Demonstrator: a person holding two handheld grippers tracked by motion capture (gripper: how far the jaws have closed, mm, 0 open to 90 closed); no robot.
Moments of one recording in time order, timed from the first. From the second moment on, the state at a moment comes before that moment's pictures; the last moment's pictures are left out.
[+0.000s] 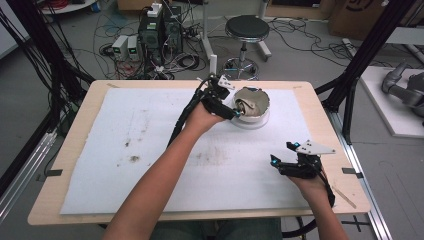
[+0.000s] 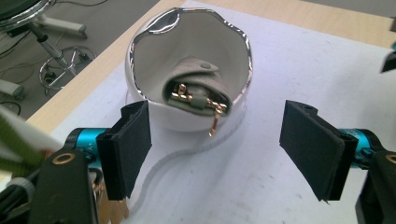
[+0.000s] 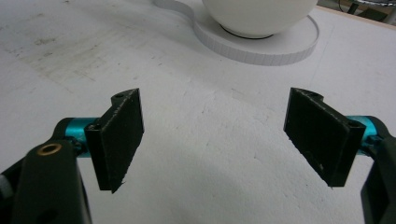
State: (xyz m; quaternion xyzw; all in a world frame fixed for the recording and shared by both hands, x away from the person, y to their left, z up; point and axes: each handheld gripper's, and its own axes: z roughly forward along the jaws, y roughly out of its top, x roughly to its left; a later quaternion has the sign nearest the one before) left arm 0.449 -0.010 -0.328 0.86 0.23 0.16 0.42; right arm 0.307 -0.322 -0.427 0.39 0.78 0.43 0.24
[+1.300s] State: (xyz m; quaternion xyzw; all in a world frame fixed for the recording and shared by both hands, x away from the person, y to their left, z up) left arm 0.340 0.151 -0.372 0.80 0.30 0.20 0.47; right arm 0.313 -0.305 -0.426 0.38 0.78 0.44 0.24
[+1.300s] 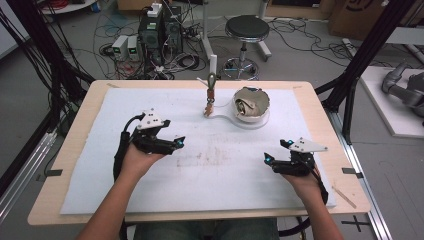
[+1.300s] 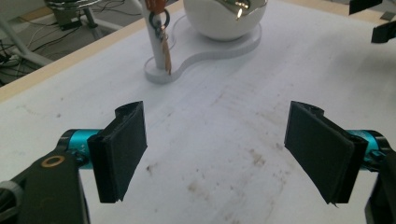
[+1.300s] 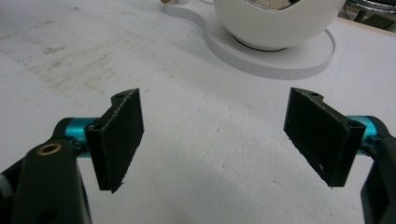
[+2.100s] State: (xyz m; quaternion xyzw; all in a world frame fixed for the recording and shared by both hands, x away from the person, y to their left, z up) left arm 0.318 0.195 -0.417 0.77 0.35 0.21 0.49; right arm 0.316 -0.309 -0.425 0.38 0.77 0.44 0.25
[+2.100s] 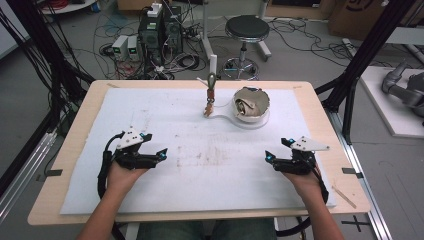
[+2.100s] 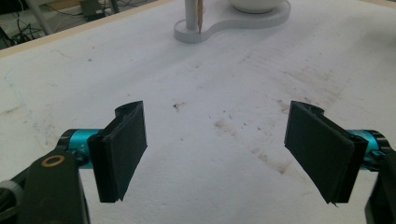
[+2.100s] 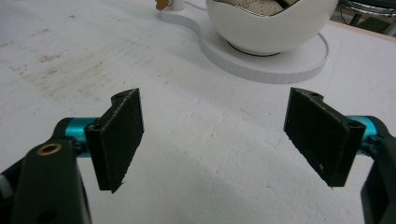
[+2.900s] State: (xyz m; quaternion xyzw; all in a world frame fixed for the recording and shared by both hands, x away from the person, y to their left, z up) left arm 0.318 0.200 -0.421 0.77 0.35 0.20 0.49; right arm 0.319 -0.309 -0.424 0.38 0.78 0.44 0.25
